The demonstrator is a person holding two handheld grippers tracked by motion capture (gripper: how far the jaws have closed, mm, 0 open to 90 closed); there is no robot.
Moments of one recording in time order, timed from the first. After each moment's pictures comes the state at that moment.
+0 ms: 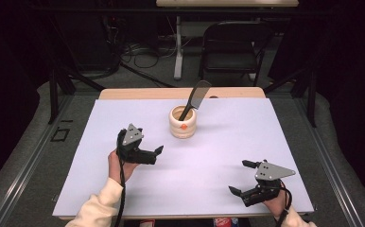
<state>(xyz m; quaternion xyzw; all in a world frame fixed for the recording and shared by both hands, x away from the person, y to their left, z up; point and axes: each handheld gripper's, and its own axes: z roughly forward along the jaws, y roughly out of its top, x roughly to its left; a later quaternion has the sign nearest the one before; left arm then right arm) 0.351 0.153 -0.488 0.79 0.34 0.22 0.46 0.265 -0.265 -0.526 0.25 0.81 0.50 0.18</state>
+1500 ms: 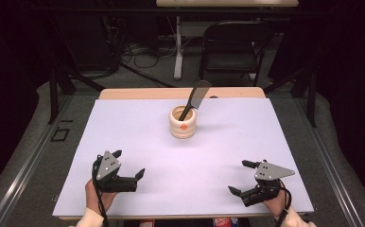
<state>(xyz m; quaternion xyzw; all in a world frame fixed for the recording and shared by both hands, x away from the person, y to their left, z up) 0.273 0.201 -0.502 0.78 0.35 0.26 0.45 0.265 -0.264 -0.526 0.25 0.81 0.50 0.18</state>
